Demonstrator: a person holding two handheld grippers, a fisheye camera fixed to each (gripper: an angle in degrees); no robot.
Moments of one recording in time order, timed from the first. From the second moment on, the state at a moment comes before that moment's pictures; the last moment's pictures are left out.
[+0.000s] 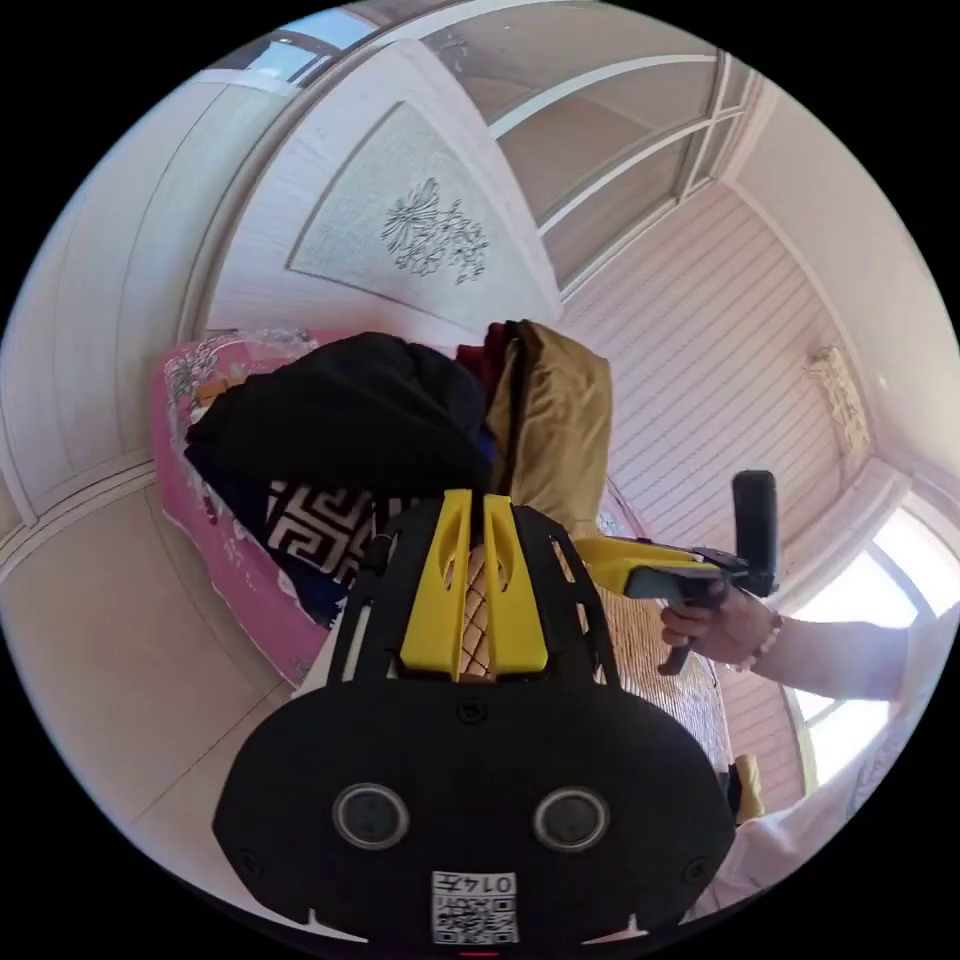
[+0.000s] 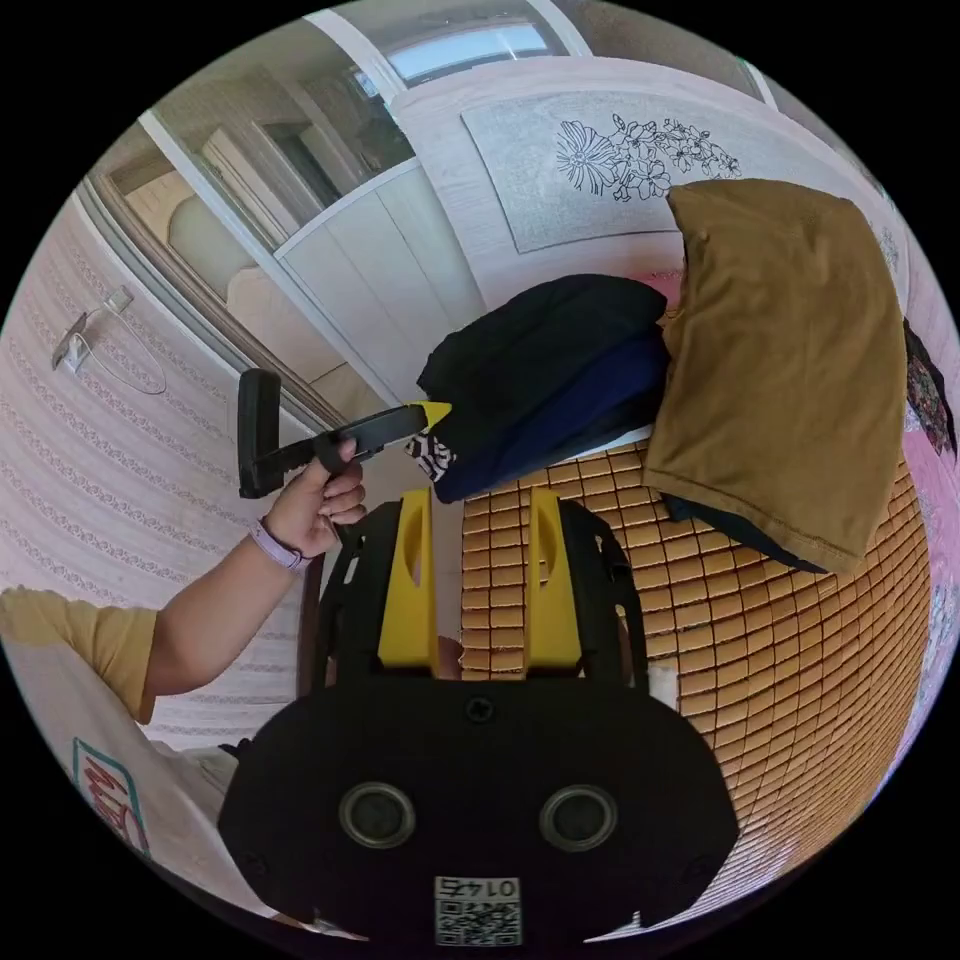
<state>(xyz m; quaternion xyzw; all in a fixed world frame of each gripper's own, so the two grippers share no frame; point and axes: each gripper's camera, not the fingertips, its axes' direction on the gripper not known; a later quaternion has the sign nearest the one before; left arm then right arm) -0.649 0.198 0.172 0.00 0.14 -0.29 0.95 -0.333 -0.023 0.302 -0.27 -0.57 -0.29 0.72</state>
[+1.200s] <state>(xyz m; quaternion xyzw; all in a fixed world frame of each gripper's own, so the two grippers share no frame) -0.175 0.170 0.234 -0.35 0.59 0.00 0.73 0.244 0.153 0.274 -0.36 -0.35 0.09 0.86</state>
